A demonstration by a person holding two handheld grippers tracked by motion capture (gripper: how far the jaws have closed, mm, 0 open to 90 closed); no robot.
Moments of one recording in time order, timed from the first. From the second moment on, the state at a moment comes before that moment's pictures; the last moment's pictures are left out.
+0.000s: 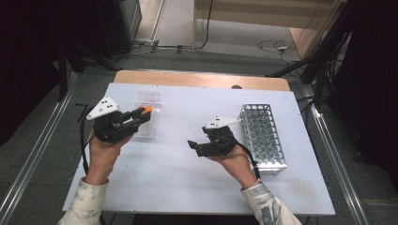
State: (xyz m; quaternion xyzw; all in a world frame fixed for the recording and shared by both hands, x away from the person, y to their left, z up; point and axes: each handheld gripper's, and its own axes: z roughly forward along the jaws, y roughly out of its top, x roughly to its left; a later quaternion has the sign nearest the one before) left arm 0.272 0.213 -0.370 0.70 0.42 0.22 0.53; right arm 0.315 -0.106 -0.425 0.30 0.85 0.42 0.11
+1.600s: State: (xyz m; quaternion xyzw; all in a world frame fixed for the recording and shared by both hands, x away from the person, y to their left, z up) left arm 0.306 0.242 -0.411 0.67 0.48 0.29 0.48; right arm 0.311 -0.141 -0.425 0.32 0.84 0.43 0.12
